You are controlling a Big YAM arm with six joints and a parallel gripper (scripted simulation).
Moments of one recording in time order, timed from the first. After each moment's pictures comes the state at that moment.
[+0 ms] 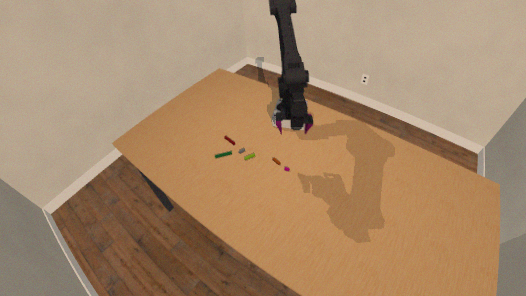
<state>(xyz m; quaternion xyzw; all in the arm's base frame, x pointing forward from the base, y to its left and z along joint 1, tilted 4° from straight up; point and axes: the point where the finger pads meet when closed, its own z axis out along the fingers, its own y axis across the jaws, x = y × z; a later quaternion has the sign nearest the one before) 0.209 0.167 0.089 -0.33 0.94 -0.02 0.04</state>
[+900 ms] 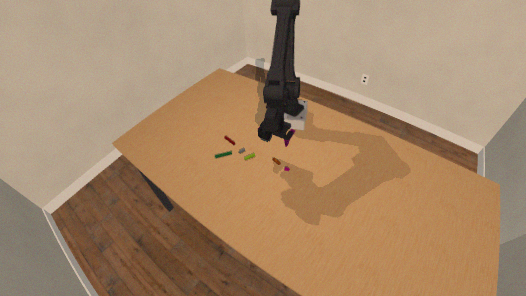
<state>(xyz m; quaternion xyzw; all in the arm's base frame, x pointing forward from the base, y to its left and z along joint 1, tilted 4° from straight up) 0.242 0.102 0.028 -0.09 1.00 -0.03 0.02</state>
